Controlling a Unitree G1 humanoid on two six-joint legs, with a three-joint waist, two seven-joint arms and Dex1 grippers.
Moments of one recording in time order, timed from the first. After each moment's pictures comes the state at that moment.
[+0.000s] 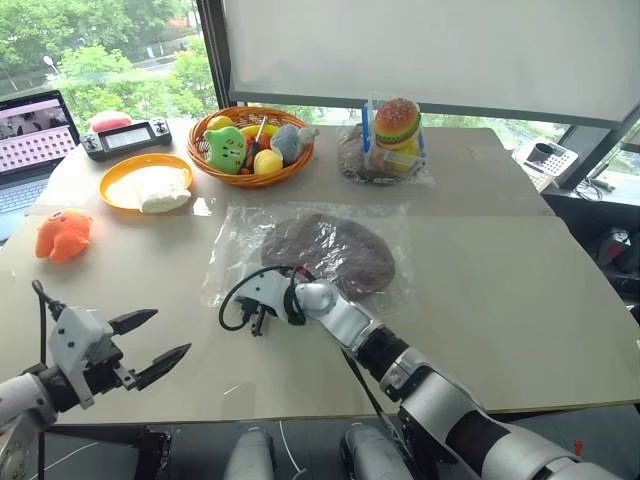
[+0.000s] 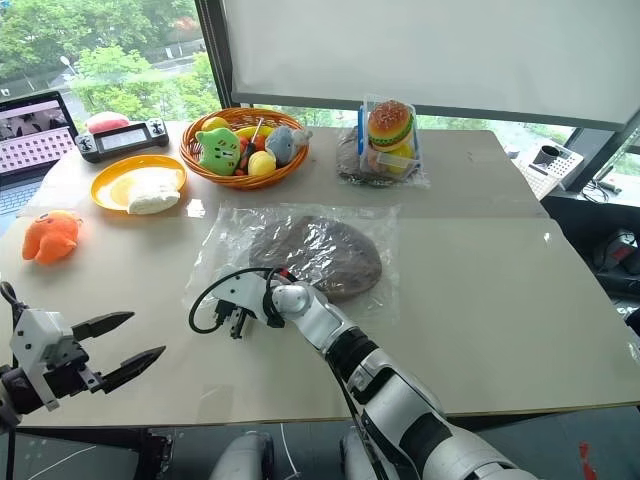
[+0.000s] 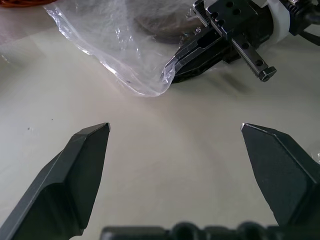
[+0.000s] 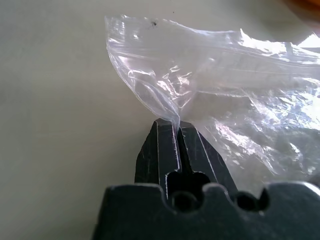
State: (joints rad) left arm 0.41 0.73 0.55 -0.39 -0.51 0.31 -0.95; right arm -0.83 0.09 0.59 0.67 -0.10 0.07 0.58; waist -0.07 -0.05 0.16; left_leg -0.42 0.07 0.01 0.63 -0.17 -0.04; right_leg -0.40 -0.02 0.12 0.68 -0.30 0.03
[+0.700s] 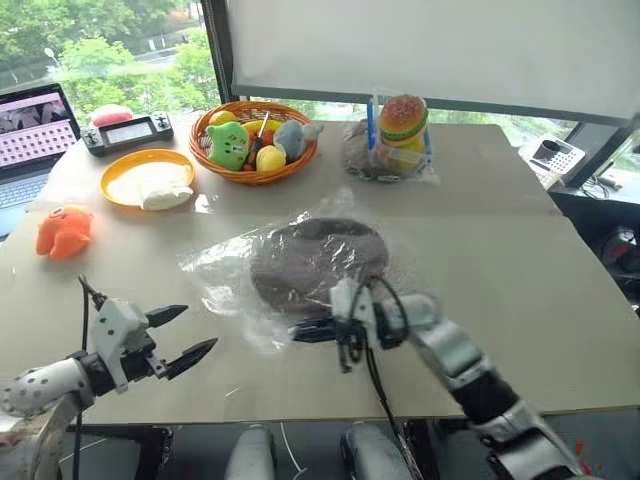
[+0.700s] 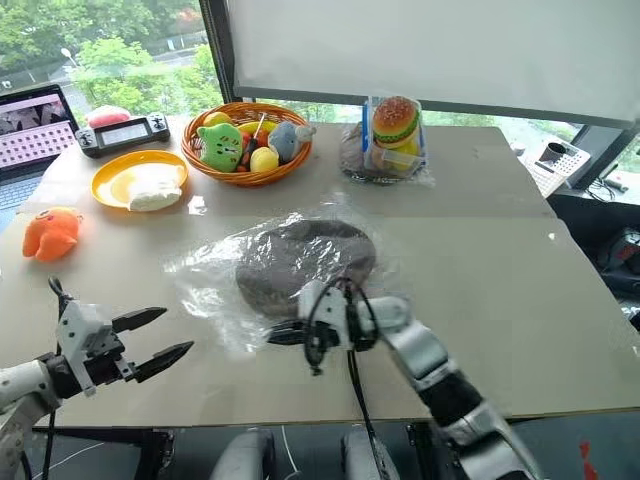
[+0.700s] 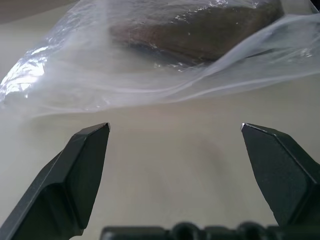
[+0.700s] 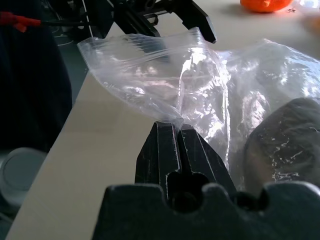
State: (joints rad) left arm 0.26 0.73 0.36 -0.33 -0.49 0.31 -0.93; right arm -0.40 -0.42 0.40 -0.14 0.27 0.19 1.13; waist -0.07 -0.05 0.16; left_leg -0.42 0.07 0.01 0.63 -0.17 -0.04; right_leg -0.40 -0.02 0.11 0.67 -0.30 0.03
